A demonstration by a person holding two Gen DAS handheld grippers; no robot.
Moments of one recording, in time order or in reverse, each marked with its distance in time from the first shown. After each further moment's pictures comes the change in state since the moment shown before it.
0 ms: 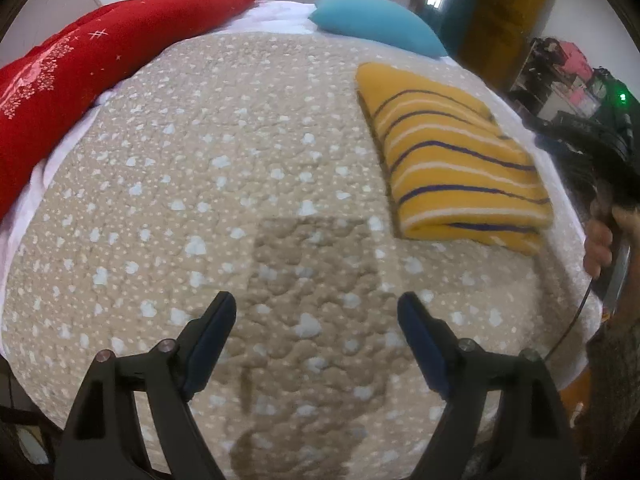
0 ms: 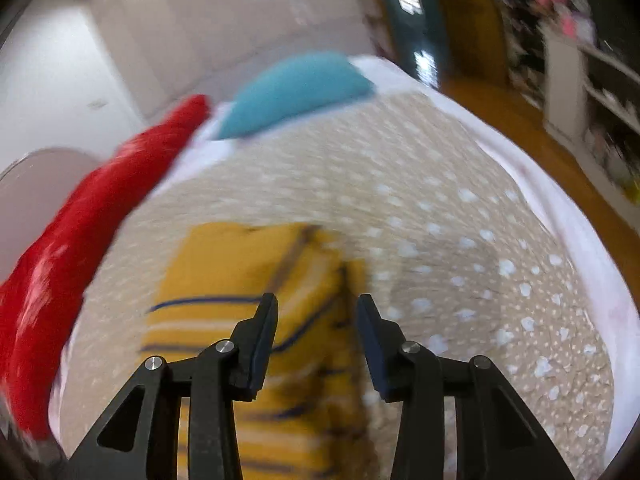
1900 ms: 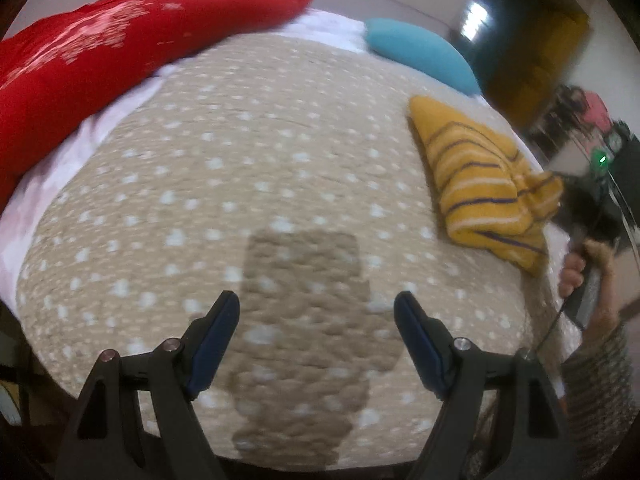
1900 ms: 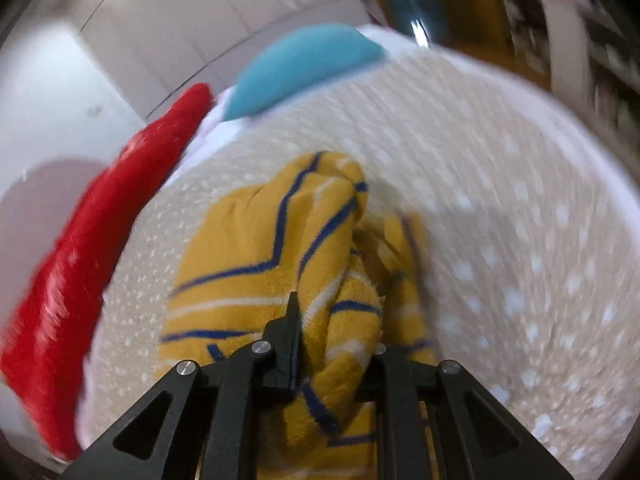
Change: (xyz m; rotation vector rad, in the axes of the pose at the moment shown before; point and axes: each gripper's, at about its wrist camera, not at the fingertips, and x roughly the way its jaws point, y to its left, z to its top) left arm -0.038 0.055 -0.019 -0.146 -0.033 0.006; right arm 0.060 -0.002 -0.010 0.211 0.114 0.087
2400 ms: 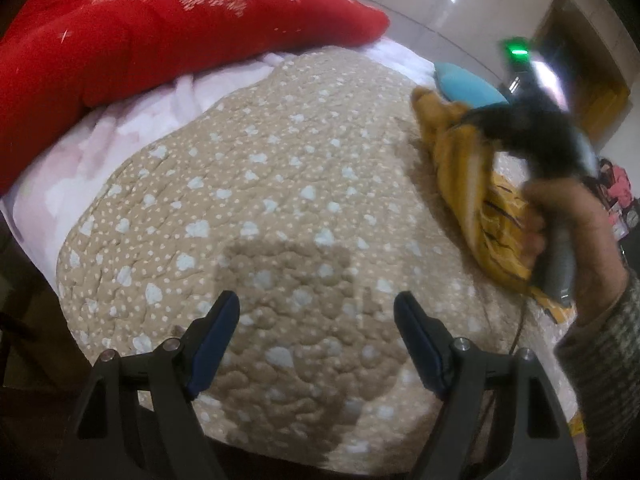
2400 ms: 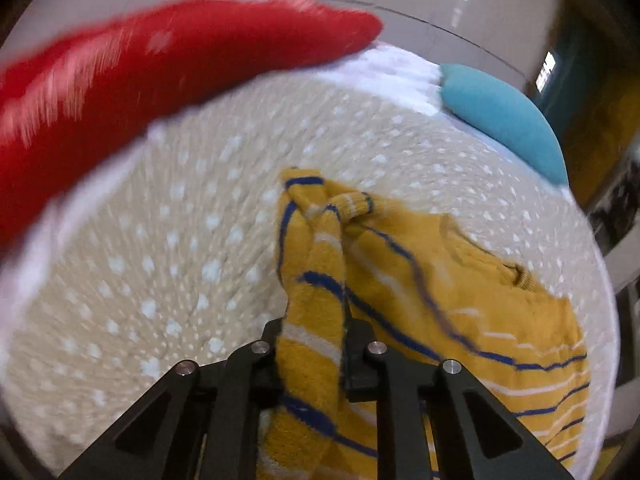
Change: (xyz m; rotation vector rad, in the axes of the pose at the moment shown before) left arm -0.025 0.118 -0.019 -0.233 -0.088 0.038; right arm 0.119 0.331 -0.092 -0.732 0.091 -0.212
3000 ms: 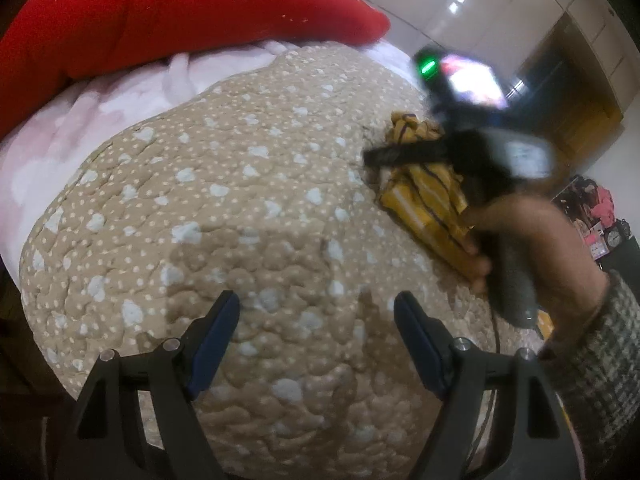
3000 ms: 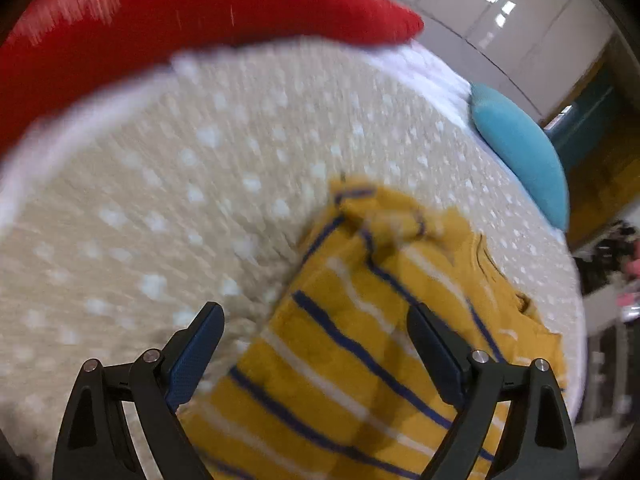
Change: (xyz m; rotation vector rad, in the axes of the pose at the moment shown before) left arm 0.034 0.028 0.009 -0.073 0.008 -0.102; right arm 0.060 0.095 -0.010 -0.281 0.149 -0.202
